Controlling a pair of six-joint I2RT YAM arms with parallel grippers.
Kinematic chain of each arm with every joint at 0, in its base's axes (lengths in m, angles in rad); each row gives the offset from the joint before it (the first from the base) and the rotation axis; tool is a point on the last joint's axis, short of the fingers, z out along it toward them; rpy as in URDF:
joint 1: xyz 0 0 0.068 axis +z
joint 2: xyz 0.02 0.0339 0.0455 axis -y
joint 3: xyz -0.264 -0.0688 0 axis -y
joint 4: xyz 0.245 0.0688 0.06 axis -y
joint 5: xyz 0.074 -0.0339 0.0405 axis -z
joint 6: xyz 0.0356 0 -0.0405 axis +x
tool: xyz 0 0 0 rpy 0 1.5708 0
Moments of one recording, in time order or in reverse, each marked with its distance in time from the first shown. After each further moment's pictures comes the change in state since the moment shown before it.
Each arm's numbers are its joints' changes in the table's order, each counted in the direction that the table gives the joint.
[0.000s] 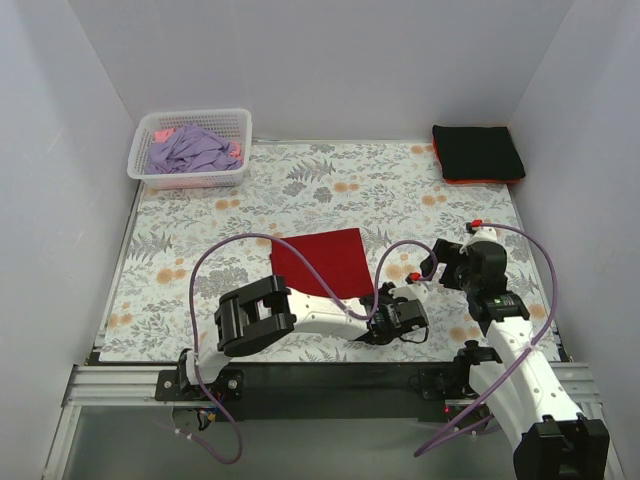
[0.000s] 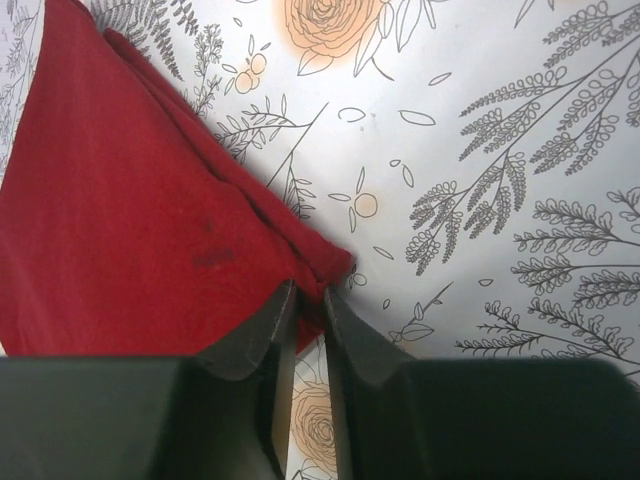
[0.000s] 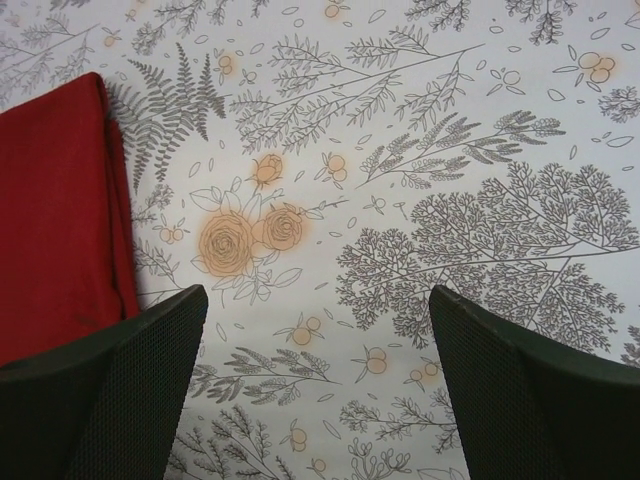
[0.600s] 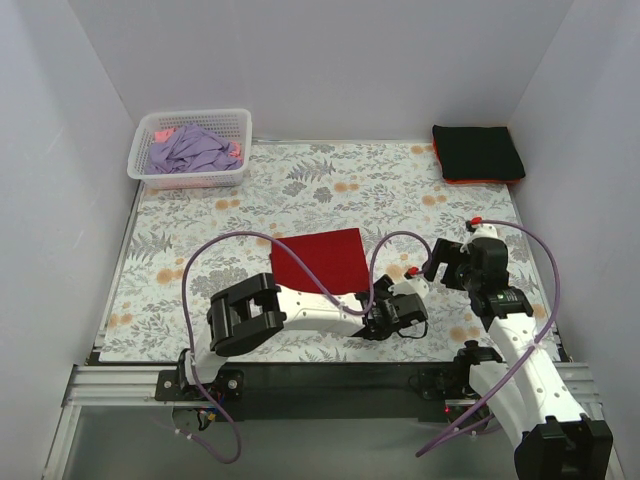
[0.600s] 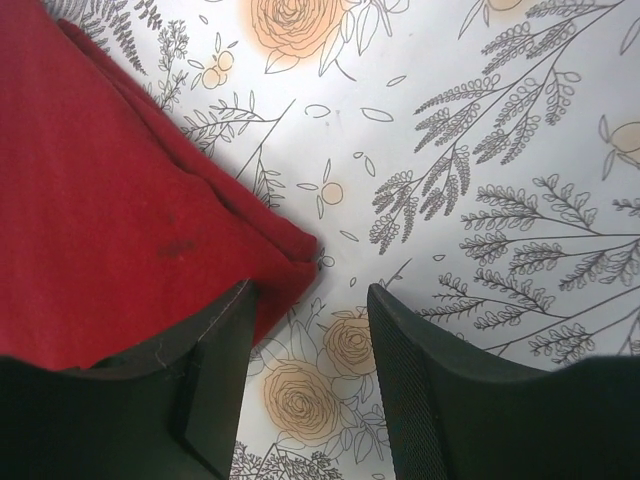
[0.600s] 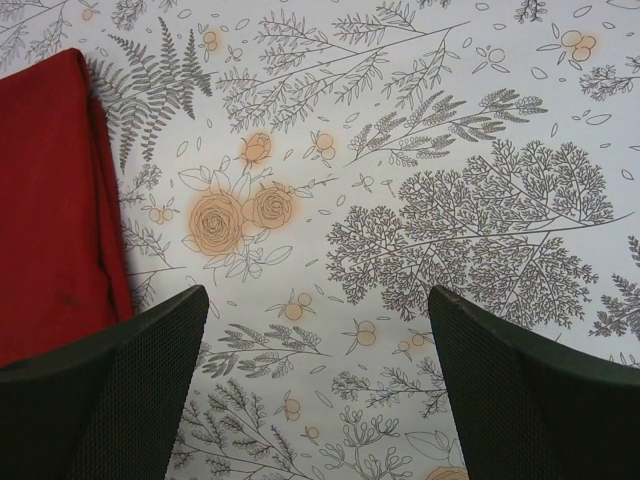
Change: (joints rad) left arm 0.011 0.058 0.001 -0.031 0.120 -0.066; right arm 0.006 -0.006 0.063 -0.101 0.011 -0.011
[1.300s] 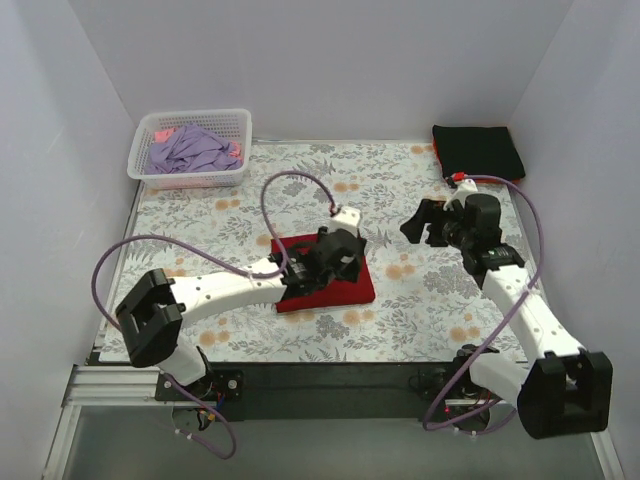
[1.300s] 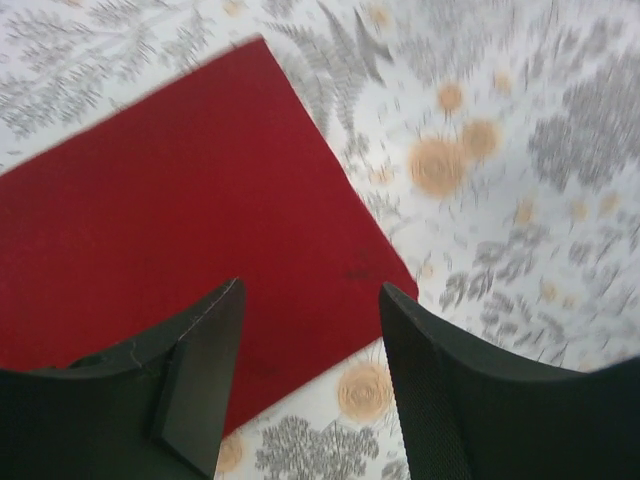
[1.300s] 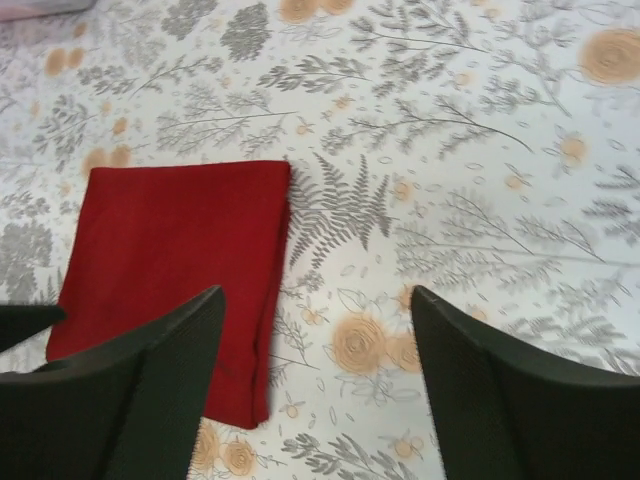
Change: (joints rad) left arm 0.337 0.519 -0.308 0.177 0.261 -0.248; right arm 0.045 -0.383 0.261 0.283 -0.284 -0.019
